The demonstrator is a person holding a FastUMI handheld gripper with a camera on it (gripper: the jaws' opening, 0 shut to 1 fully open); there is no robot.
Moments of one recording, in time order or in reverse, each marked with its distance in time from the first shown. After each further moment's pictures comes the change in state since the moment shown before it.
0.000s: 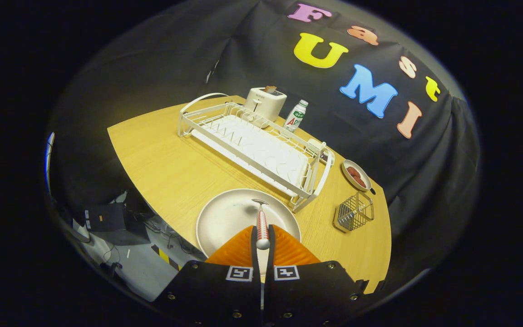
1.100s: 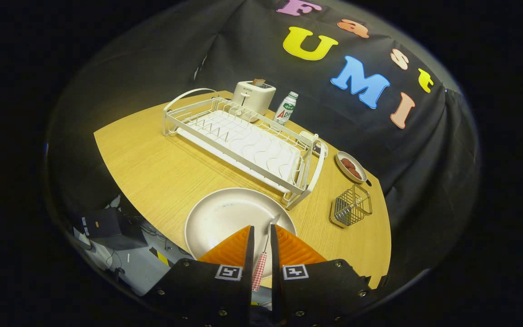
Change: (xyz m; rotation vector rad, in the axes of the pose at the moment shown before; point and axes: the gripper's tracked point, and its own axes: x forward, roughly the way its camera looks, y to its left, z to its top) arm 0.013 -0.015 0.000 0.053 0.041 -0.043
